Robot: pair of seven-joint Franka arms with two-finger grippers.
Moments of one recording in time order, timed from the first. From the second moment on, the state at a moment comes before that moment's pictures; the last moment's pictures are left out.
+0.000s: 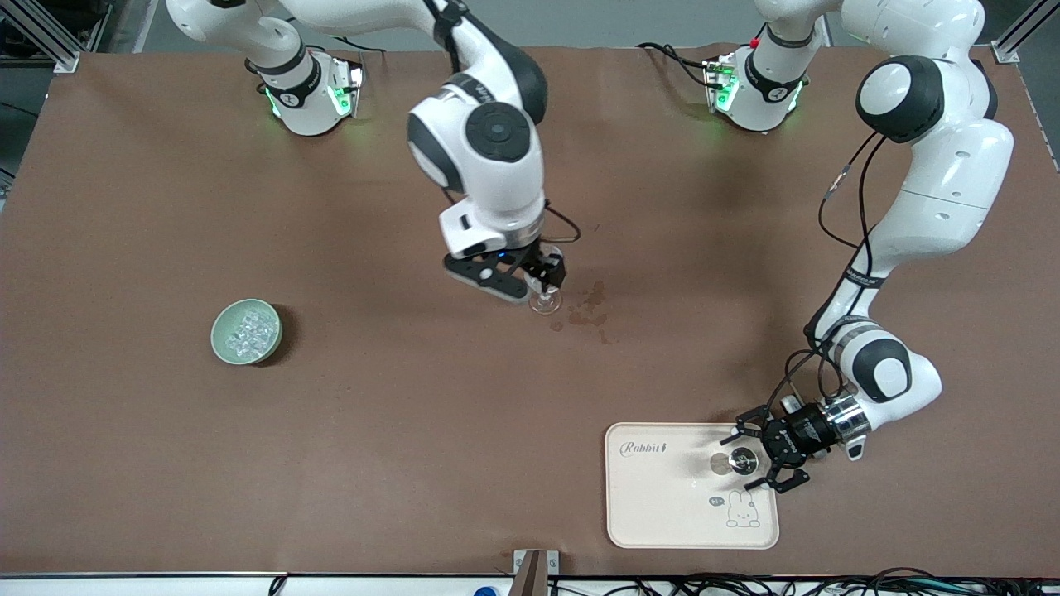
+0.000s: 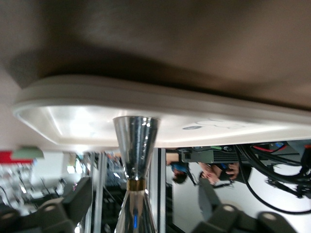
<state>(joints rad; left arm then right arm) 0.31 1.16 -0.47 -1.21 -1.12 2.30 -0.94 0.76 0.57 -0.07 -1.26 0.02 1.89 1.11</state>
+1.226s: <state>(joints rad) 0.44 0.72 -0.61 -1.23 -0.14 1.80 -0.96 0.11 0.10 -0.09 -1.60 -0.01 1.72 0.26</state>
